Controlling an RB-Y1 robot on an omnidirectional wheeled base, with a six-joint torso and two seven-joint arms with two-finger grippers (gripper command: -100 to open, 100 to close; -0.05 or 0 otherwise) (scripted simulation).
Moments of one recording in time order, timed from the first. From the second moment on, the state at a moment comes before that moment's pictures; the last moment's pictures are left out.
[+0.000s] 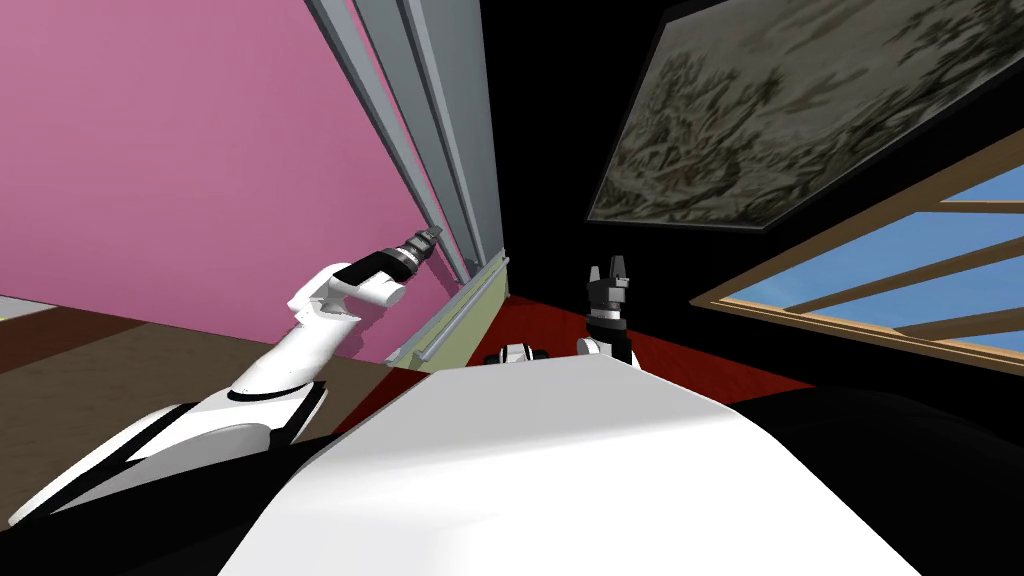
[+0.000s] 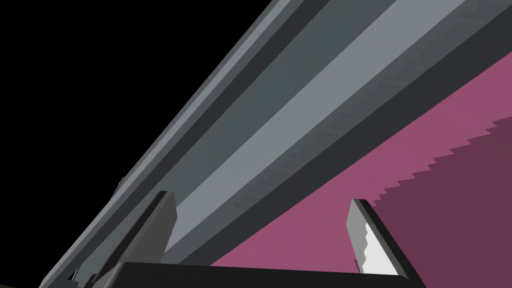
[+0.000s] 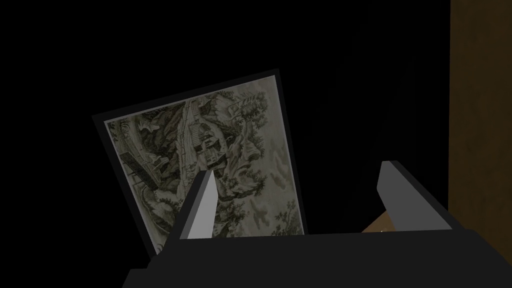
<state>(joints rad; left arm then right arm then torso) -0.24 1.04 -0.05 -2.02 0.47 0.42 -0.20 0.54 0.03 0.00 -2.27 -0.03 -0.49 0.06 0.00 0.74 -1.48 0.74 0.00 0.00</state>
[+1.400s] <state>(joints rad) -0.24 1.10 -0.10 -2.23 0.54 0.46 -0.19 0.54 0.03 0.00 -2.27 -0.03 -0.49 0.06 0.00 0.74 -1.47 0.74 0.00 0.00</state>
